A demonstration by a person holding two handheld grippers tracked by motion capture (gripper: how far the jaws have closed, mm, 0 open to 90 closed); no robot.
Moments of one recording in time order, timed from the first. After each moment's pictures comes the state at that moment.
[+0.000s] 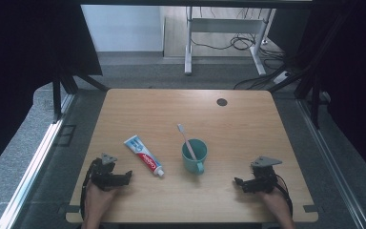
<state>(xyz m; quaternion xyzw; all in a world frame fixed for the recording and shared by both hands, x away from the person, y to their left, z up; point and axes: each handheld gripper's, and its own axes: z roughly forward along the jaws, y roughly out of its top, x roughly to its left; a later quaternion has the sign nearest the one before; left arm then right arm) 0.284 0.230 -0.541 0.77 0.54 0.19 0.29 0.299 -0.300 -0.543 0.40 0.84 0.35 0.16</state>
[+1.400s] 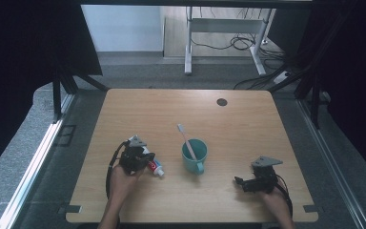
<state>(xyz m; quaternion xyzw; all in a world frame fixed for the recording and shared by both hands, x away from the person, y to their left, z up) 0.323 0.144 -0.494 0.82 0.44 0.10 0.36 0.299 -0.301 -0.543 0.40 0.83 0.35 0.16</state>
